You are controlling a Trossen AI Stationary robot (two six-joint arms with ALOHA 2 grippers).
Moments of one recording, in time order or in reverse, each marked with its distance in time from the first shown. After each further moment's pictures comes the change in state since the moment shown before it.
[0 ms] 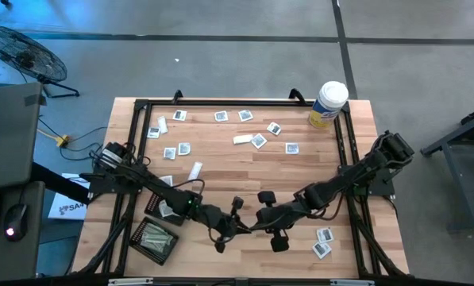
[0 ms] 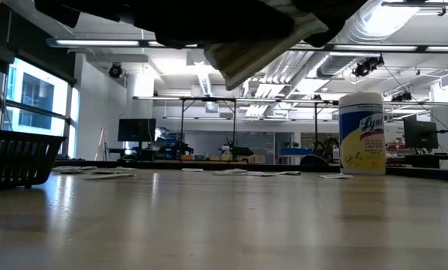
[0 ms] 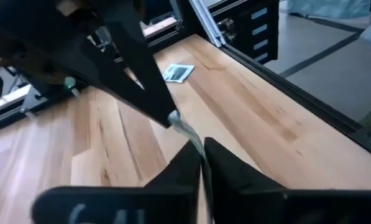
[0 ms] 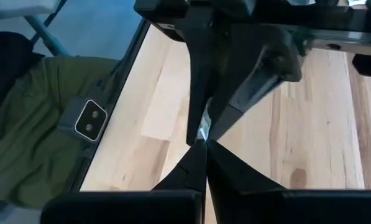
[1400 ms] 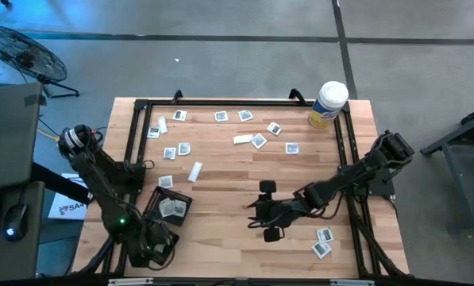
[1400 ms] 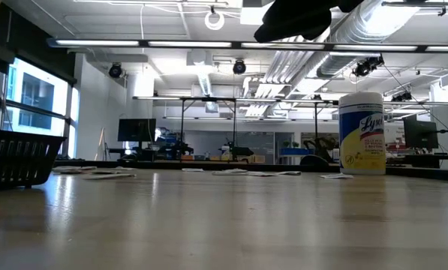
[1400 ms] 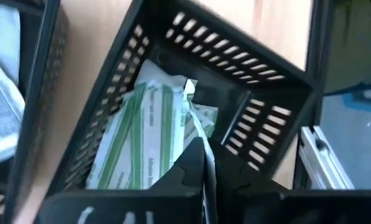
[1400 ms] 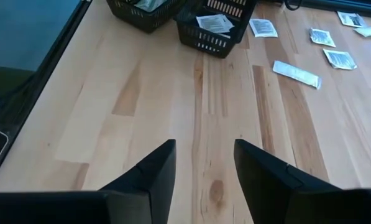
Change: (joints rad) left arm -0.559 -0.422 -0.116 -1.230 0.136 -1.295; right arm -0.008 -0.001 0.001 0.000 0.278 -0.079
